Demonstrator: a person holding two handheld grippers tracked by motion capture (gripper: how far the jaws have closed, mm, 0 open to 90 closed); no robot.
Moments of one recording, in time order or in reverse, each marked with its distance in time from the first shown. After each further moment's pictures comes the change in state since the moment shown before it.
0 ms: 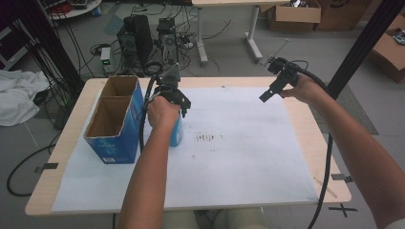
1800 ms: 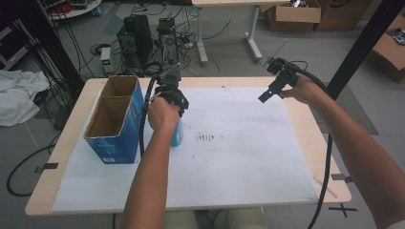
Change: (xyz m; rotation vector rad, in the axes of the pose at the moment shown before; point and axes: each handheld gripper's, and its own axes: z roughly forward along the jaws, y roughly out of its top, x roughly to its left) left arm -0.004 -0.004 -0.004 -0.040 0.039 0.001; right arm 0.004 0.001 0.000 -0.004 0.008 -0.004
